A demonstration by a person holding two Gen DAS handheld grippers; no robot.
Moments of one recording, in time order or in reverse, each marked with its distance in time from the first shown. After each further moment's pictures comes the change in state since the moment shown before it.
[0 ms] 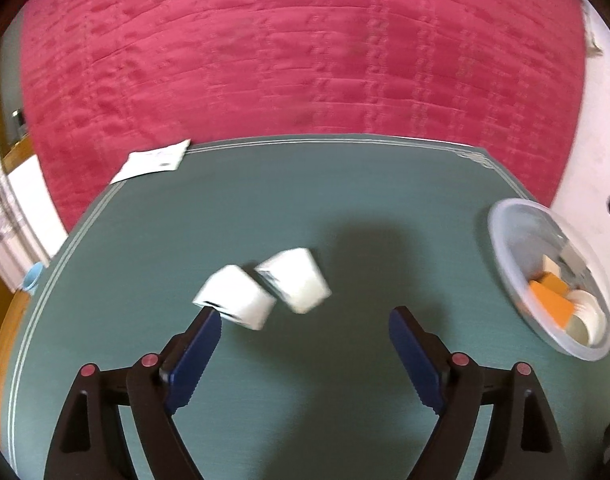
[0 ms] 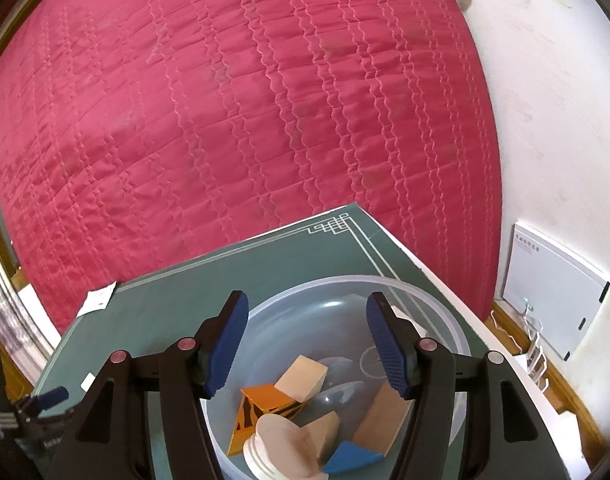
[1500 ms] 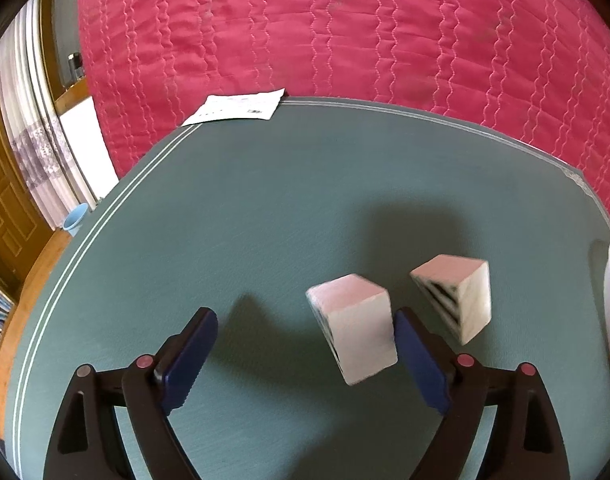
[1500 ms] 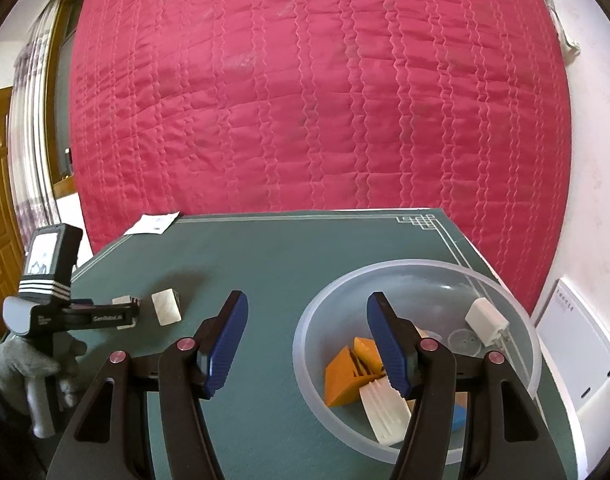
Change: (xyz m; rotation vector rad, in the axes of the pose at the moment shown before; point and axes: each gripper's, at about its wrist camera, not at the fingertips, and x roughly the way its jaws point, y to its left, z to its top) left arm 0.046 0.071 0.000 -0.167 0.116 0.187; right arm -0.021 0.079 -0.048 -0.305 0.037 0.175
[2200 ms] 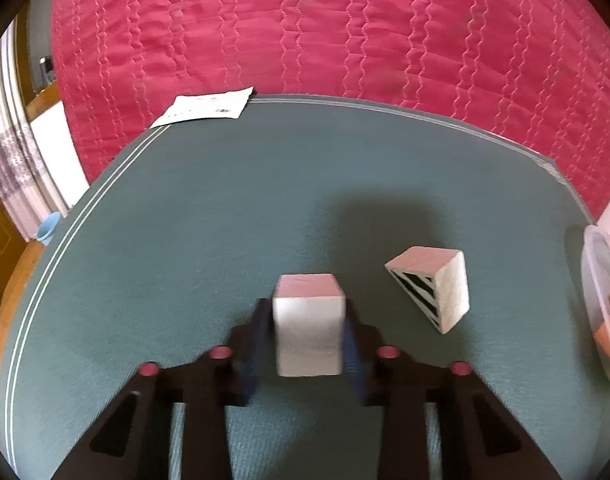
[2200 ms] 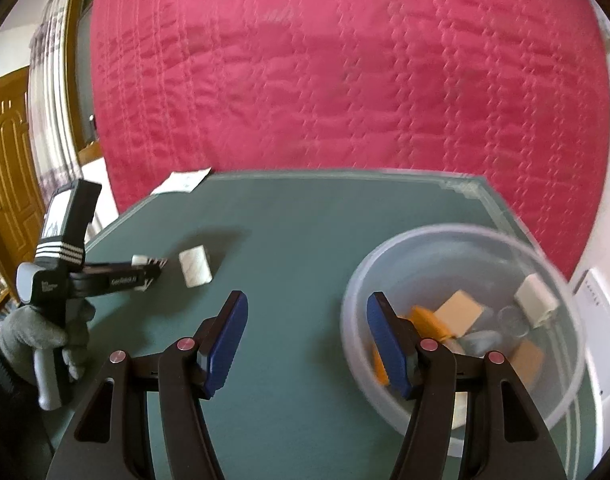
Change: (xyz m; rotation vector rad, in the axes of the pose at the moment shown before) left arm 0.001 -0.002 0.001 0.050 0.006 -0.130; right arm 0.030 0.022 -0.011 -0.038 0.167 0.125
